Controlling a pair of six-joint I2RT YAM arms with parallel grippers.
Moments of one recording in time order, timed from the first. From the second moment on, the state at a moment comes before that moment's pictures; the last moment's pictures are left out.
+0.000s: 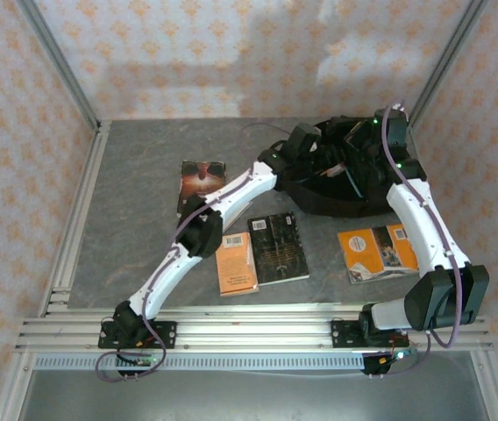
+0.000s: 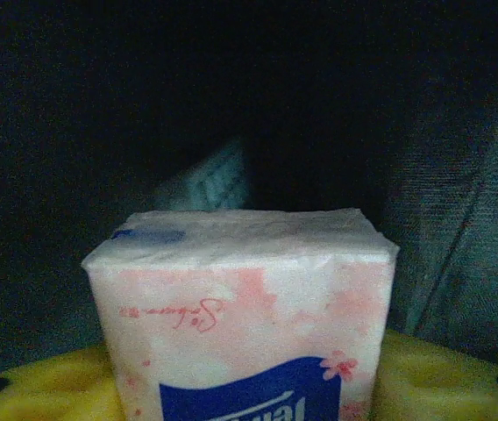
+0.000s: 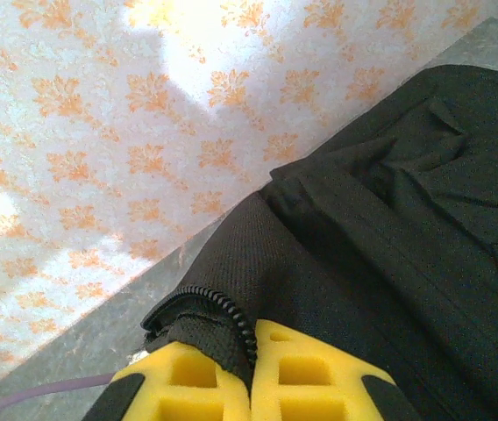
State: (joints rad) left arm -0.72 2.69 2.63 -0.39 0.32 -1.13; right arm 0.10 1.37 1.31 -0.37 0.08 0.72
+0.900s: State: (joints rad) left arm -0.75 2.12 2.18 -0.59 0.25 -0.82; right arm 0.08 1.34 1.27 -0.36 0.13 0.67
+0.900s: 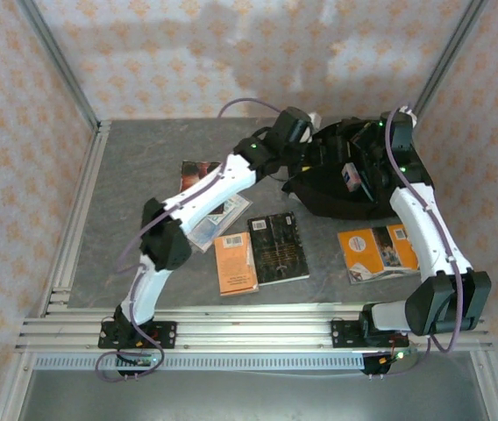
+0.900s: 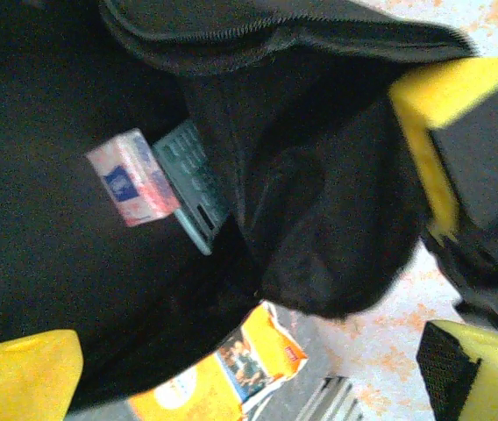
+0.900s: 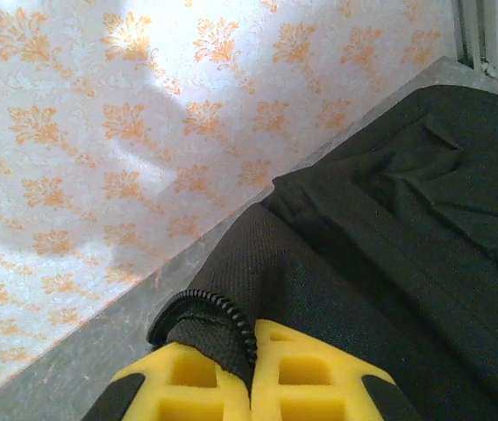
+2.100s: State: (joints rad) left arm -0.60 1.22 0.98 -0.80 -0.23 -0.80; right arm 0.23 1.54 1.31 -0.49 0.18 0.45
